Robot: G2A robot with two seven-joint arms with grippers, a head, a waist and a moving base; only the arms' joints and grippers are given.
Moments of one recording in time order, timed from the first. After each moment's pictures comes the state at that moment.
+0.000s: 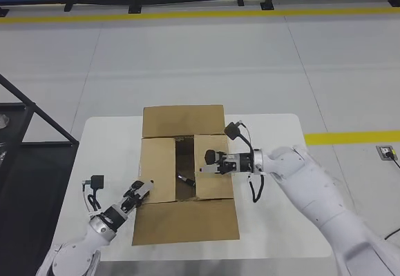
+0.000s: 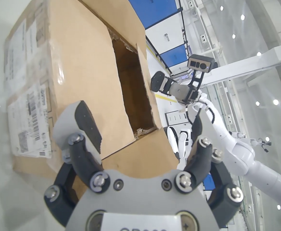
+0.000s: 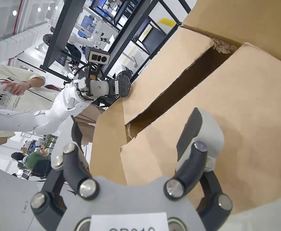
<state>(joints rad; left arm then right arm) 1.39 -1.11 -1.51 -1.74 0.06 -0.30 -0.44 -0.30 -1.35 0.67 -0.66 0.20 -0.91 0.91</state>
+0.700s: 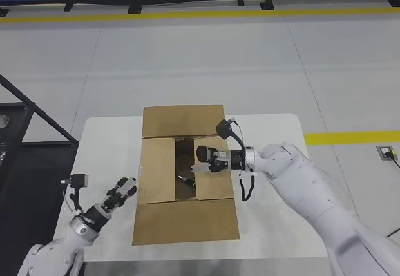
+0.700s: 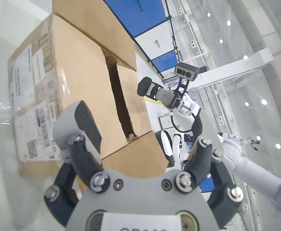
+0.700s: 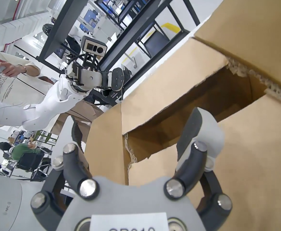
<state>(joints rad) 1.43 -1.09 -1.66 -1.74 -0.11 -0.39 -0.59 -0.26 -1.39 0.61 -0.64 0.09 -1.01 0.70</state>
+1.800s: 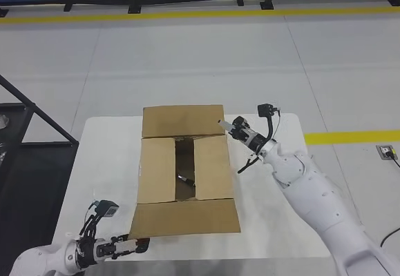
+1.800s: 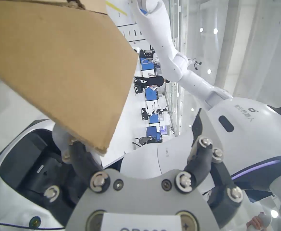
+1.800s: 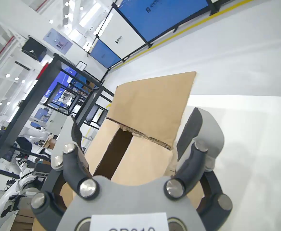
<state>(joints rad) 1.44 -0.99 -1.61 -1.62 -0.59 -0.45 -1.37 -0.37 -1.35 0.85 -0.69 -0.18 -0.58 0.18</state>
